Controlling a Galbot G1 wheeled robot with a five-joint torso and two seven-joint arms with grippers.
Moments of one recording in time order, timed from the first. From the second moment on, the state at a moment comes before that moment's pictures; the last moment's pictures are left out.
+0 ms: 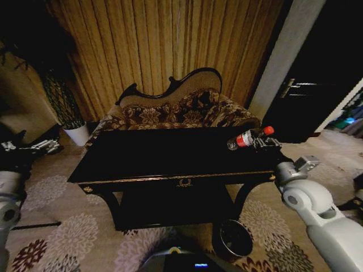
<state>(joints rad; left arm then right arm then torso) 1.54 -0.94 -1.29 -2.21 -0.78 0.29 0.00 -1.47 0.79 0.85 2.20 0.85 -0.15 0.21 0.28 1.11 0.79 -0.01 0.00</state>
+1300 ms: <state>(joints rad) 1.53 -0.97 -1.20 -2.24 -0.75 0.29 0.00 -1.52 0.99 0.71 1.95 0.59 -0.07 0.16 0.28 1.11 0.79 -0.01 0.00</state>
